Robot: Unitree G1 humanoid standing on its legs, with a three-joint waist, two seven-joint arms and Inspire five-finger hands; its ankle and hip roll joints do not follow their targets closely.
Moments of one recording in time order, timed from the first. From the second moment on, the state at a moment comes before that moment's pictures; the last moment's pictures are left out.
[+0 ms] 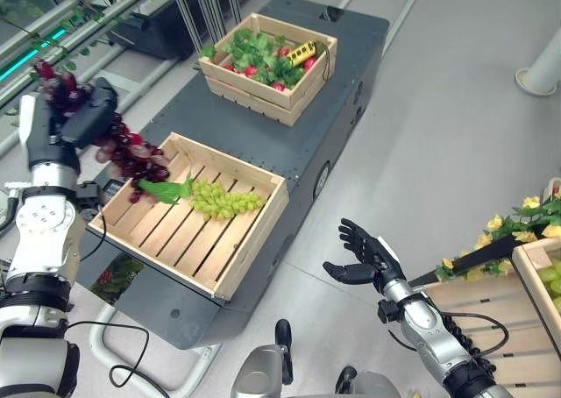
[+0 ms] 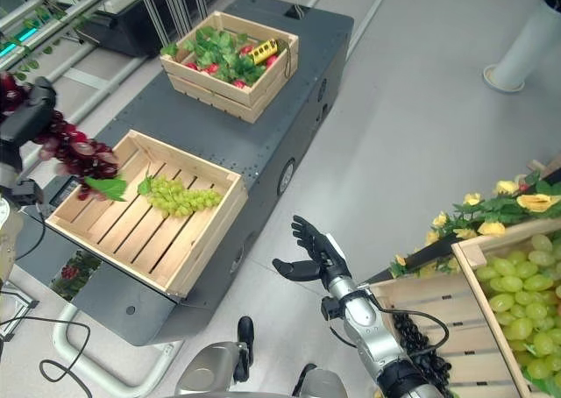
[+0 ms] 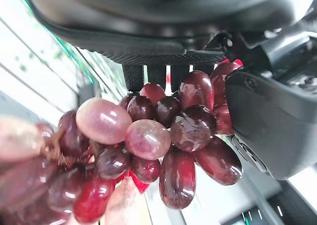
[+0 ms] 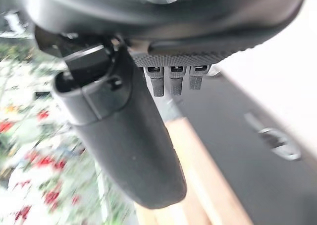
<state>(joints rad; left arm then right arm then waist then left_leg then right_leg) -0.56 0.98 -0.15 0.64 -0.57 -0.35 0.01 -0.18 -0.41 0.48 0.37 0.40 -0.28 0.02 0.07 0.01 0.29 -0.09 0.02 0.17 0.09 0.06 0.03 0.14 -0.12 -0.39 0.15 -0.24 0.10</state>
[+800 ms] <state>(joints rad) -1.20 0.97 -0.62 0.52 -0.63 -0.29 -0.22 -0.78 -0.38 0.58 0.25 0.60 0.01 0.03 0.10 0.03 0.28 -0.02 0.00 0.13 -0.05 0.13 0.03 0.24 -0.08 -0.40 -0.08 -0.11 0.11</state>
